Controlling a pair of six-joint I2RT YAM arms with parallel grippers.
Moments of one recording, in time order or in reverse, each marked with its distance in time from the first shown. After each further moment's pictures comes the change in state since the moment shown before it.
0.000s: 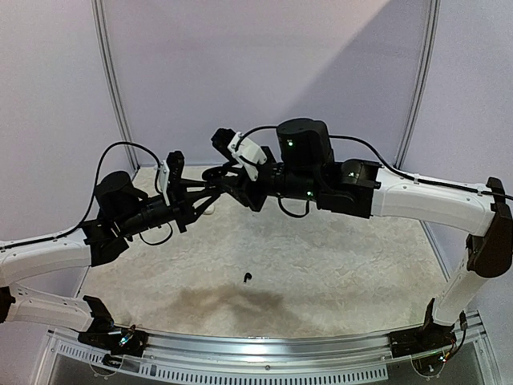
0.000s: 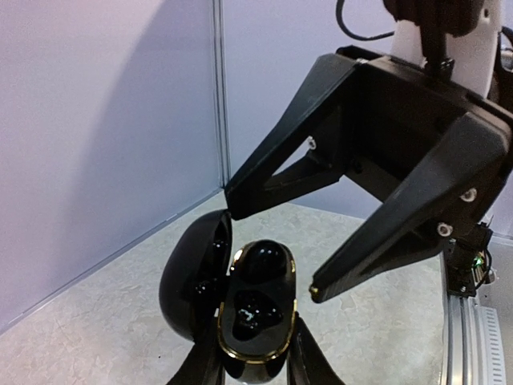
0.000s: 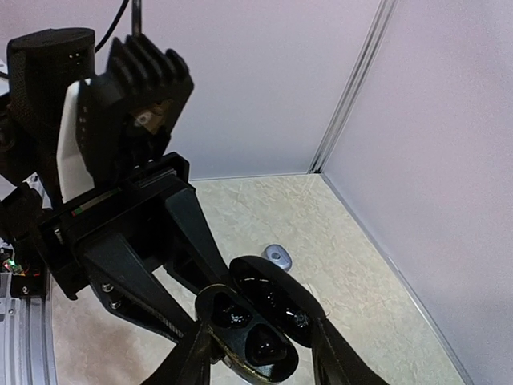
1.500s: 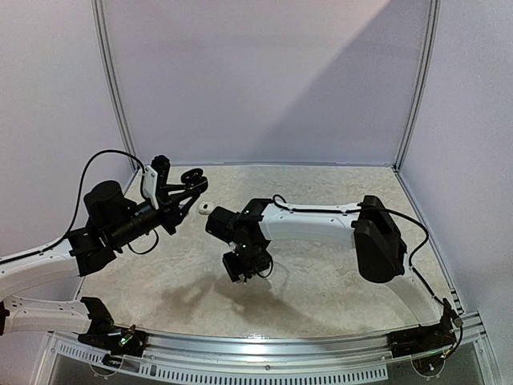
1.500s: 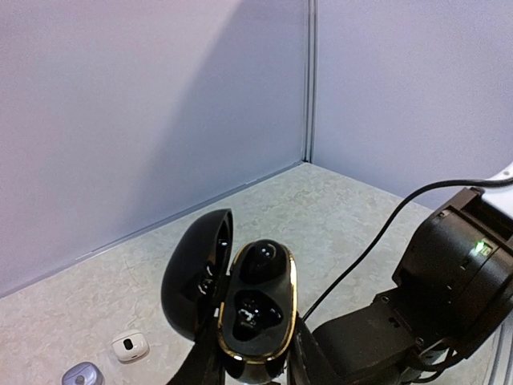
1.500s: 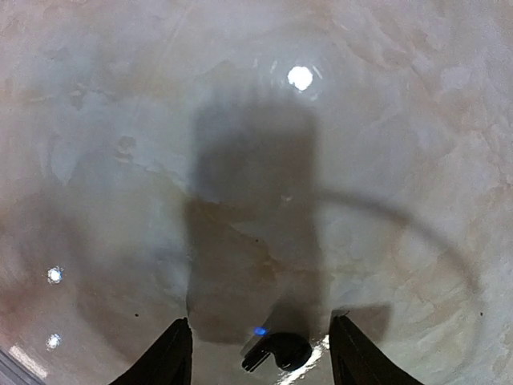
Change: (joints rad) left arm -0.004 -0.153 -0.062 -0.171 -0.314 -0.015; right arm 0.016 0.748 0.558 -0.953 0.002 0.916
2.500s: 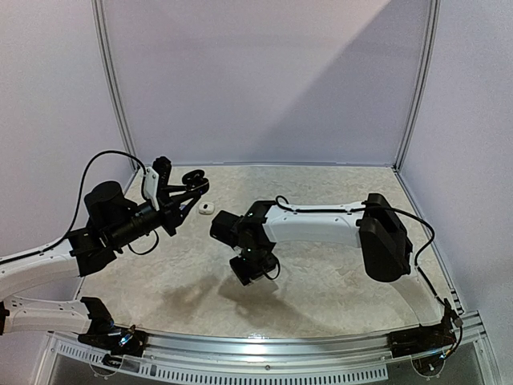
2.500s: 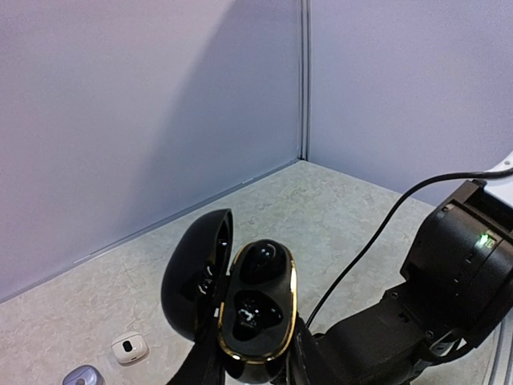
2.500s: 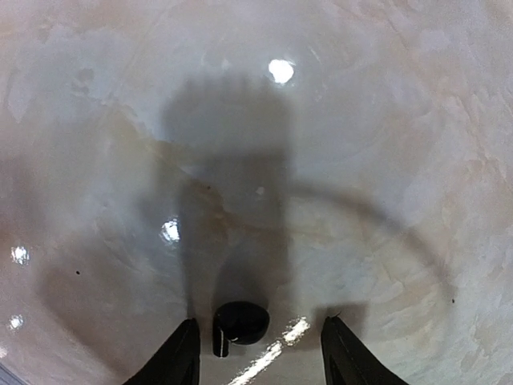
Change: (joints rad) left arm -0.002 0.001 -0.003 0.000 0.015 0.020; right arm 0.008 -0.053 -0.093 -0.018 0.063 -0.107
